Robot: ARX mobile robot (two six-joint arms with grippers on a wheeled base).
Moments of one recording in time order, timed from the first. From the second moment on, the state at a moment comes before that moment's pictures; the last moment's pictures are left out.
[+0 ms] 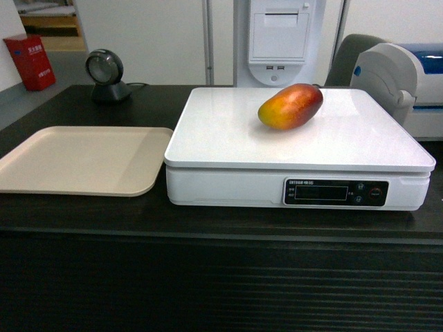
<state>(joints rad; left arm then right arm) 0.00 0.78 0.11 0.65 0.00 0.00 0.00 0.01 0.01 0.00 0.00 0.00</state>
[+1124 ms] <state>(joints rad) 0.00 0.26 0.01 0.26 0.00 0.00 0.00 0.01 0.01 0.00 0.00 0.00</state>
